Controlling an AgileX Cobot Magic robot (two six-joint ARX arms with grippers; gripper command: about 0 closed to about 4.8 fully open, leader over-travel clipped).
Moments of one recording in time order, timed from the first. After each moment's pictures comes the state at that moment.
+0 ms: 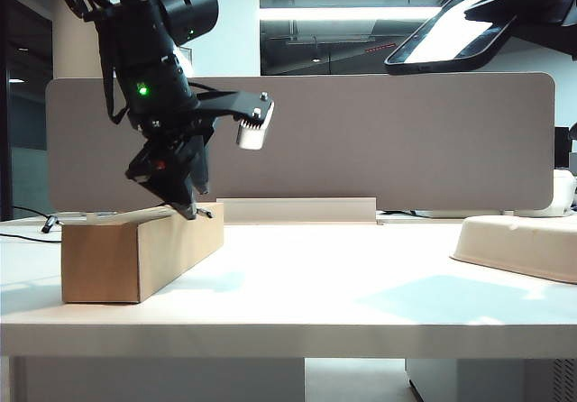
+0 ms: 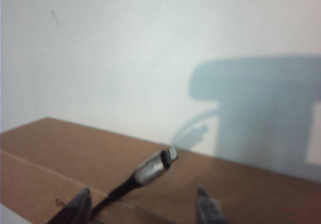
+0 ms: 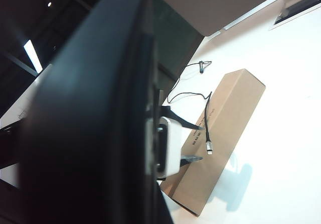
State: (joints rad) left arm -0.51 1.73 1.28 -0.51 -0.10 1.21; right arm 0.03 1.01 0.39 0.69 -0.83 0.89
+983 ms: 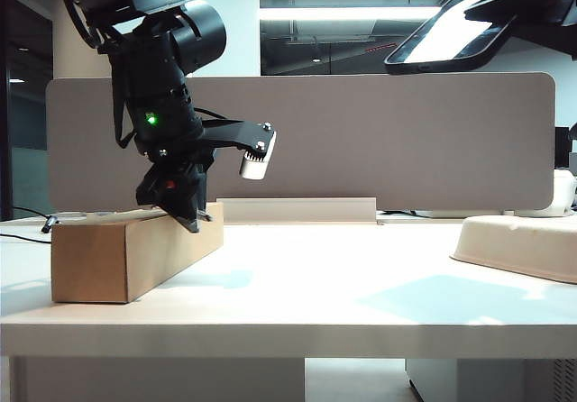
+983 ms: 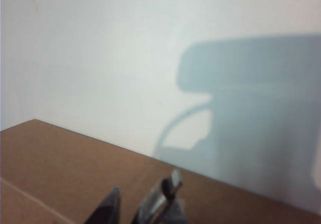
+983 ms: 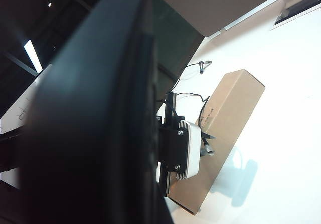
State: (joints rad) left arm -0.51 1.80 1.28 -0.45 -0.13 1.22; right arm 0.03 1.01 0.39 0.69 -0.83 0.89
